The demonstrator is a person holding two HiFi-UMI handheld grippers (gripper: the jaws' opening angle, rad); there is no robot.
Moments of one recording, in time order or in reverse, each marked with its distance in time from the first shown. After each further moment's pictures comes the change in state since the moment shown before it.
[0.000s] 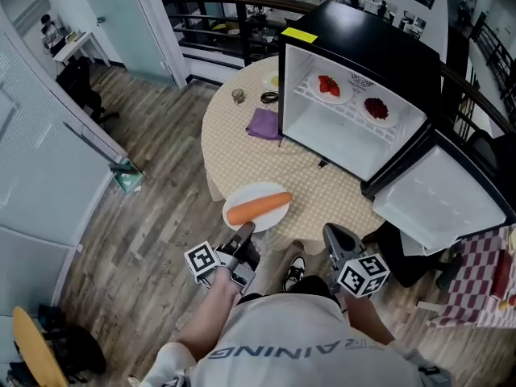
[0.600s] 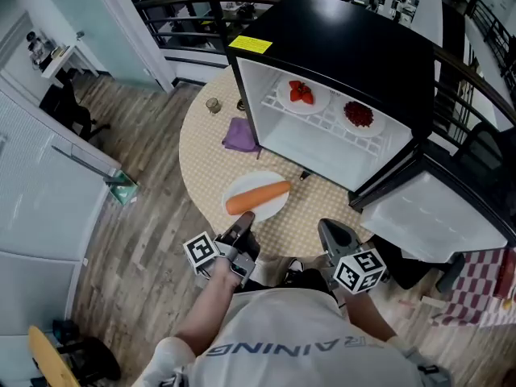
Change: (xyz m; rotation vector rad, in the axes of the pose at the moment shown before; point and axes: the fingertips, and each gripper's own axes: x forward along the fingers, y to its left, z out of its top) left arm 0.121 -0.001 0.003 0.027 0.052 0.049; right arm 0.032 -0.083 0.032 0.022 0.008 -0.020
